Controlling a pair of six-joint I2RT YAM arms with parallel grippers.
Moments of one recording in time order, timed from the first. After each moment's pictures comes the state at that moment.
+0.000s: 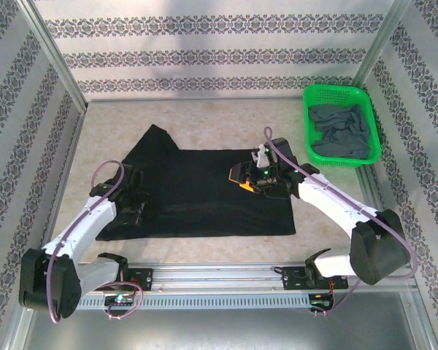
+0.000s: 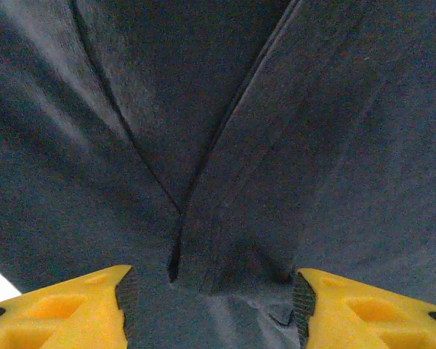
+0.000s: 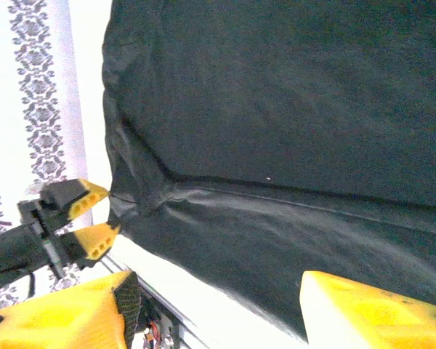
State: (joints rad) left arm -0.18 1.13 0.68 -0.84 0.02 -1.58; right arm 0.44 1.36 0.89 -0.36 -0.60 0.82
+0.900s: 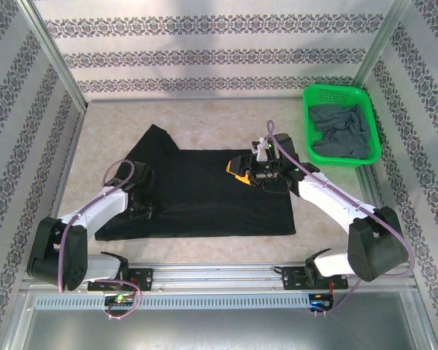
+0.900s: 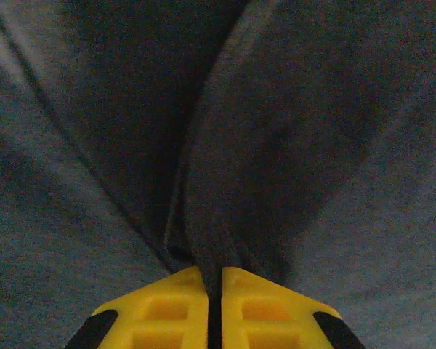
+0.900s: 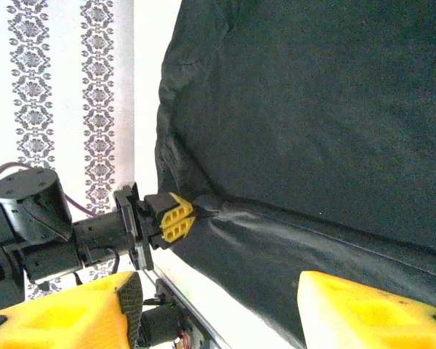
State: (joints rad) left arm -0.24 1.32 0.71 -0.69 0.05 -1.71; right arm 0.41 1.37 0.88 -0.21 -0.69 0.86
